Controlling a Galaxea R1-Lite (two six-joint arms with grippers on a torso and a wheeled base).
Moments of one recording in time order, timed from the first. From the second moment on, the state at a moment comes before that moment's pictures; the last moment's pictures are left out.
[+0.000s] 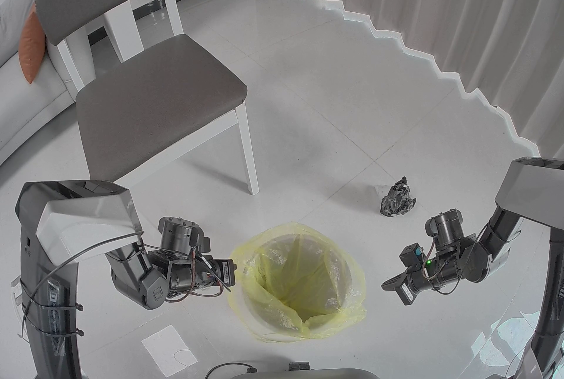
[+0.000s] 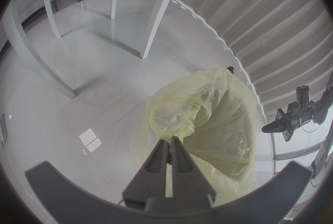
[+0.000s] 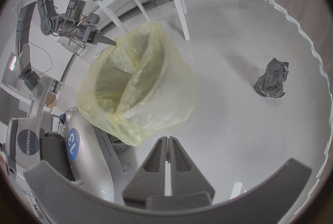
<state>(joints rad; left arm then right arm) -0.36 2.33 -0.72 -0.90 -0.20 -0.31 0.24 2.25 -0.69 -0.57 0.39 -0.41</state>
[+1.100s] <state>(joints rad) -0.36 2.42 -0.78 -0.89 -0.20 -0.31 0.20 2.33 -0.75 -0.58 0.46 -0.41</state>
